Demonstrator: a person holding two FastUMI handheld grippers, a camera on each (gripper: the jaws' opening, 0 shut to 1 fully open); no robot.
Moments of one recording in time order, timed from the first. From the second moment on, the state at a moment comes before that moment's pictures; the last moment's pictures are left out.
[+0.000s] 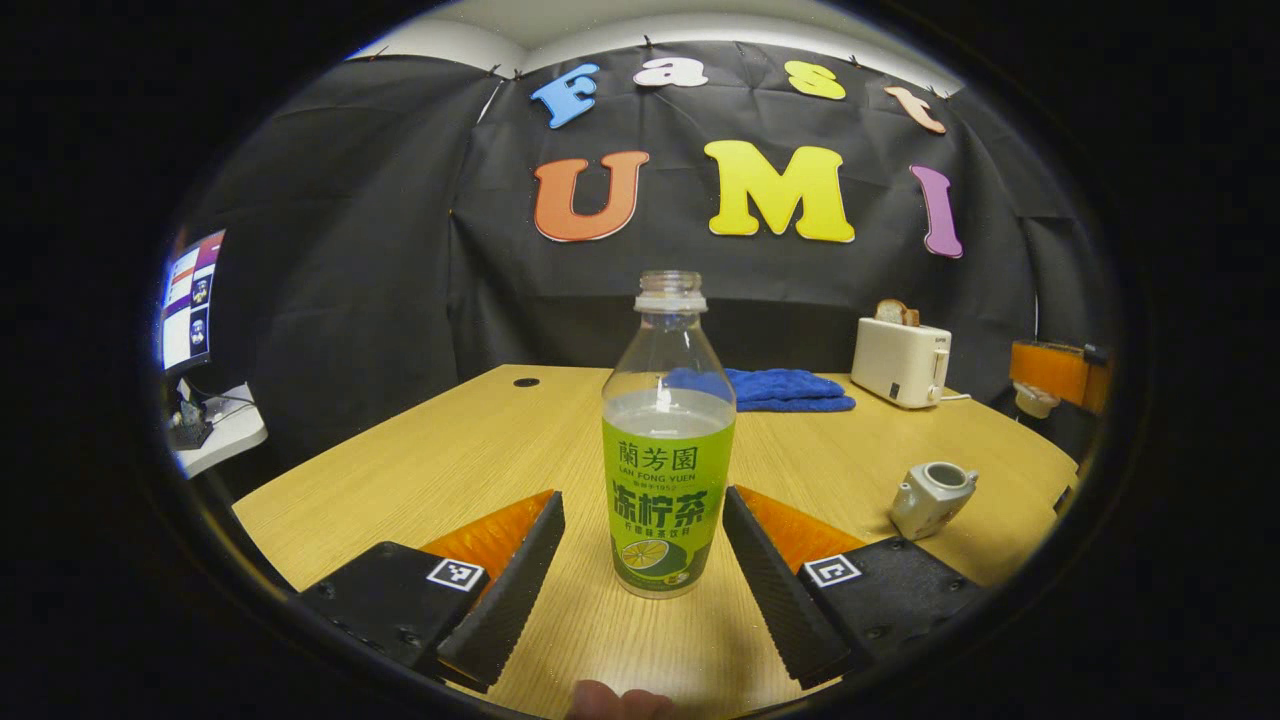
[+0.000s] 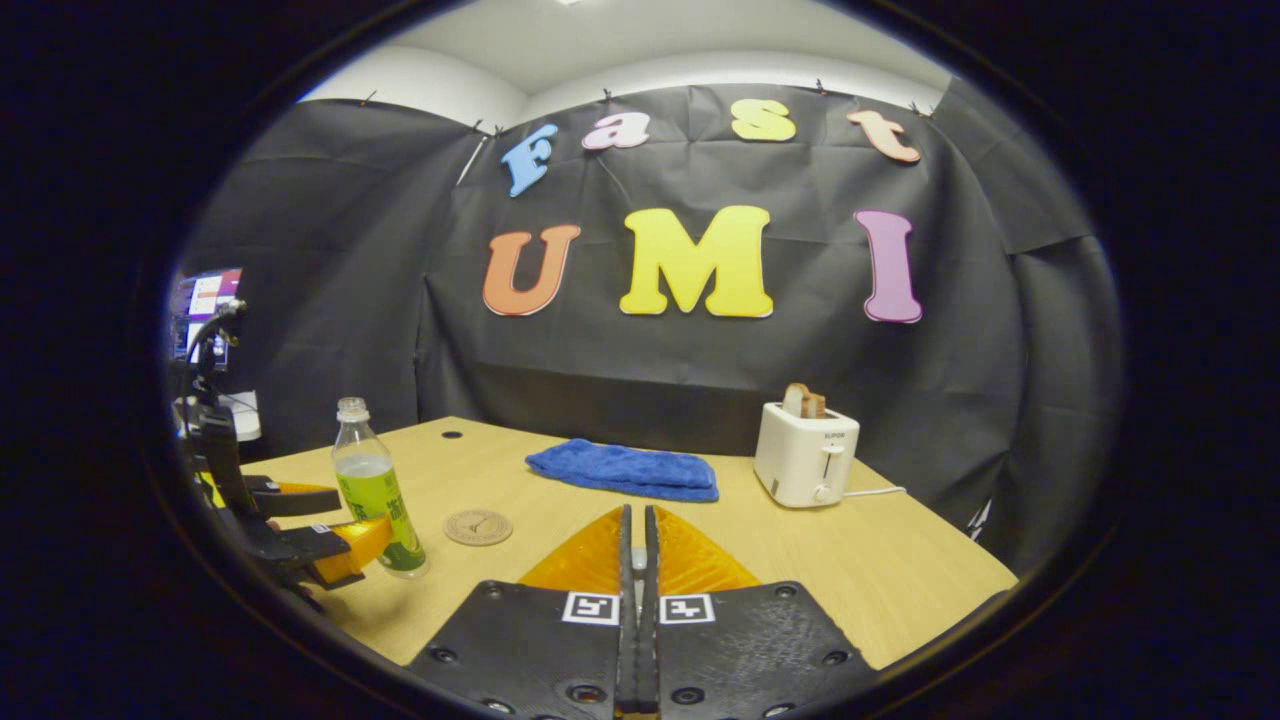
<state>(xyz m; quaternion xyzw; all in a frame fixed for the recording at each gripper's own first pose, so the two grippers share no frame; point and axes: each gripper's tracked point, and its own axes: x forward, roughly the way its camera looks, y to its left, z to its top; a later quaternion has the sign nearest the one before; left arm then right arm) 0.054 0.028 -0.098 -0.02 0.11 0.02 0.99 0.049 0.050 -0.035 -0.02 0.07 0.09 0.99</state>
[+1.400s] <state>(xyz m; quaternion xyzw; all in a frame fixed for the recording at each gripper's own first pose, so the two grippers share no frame) 0.057 0.022 -0.076 0.14 0.13 0.02 0.98 0.053 0.009 -0.038 -0.04 0.08 0.09 0.99</state>
